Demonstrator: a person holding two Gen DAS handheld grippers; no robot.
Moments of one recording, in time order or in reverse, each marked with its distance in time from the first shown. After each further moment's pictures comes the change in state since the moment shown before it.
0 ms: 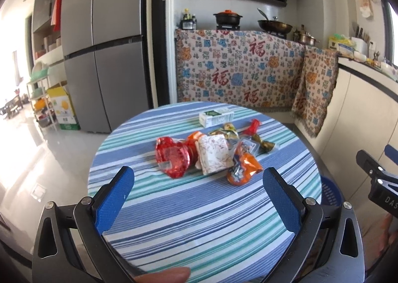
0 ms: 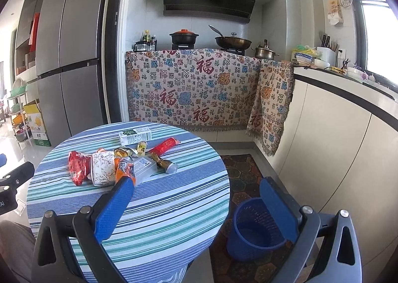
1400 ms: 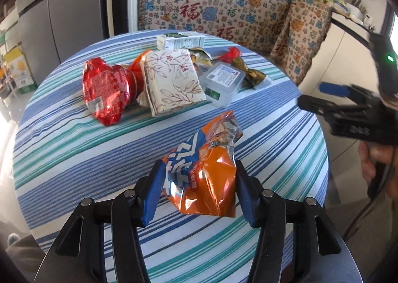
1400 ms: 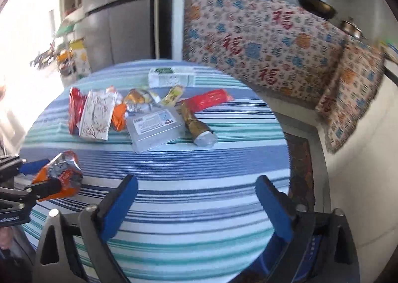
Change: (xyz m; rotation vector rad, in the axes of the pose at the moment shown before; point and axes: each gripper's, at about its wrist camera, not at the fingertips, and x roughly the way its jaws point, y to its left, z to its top) left arm 0.127 -0.021 -0.051 0.030 0.348 -0.208; right arm 0.214 0.090 0.001 -0.391 0.326 0.307
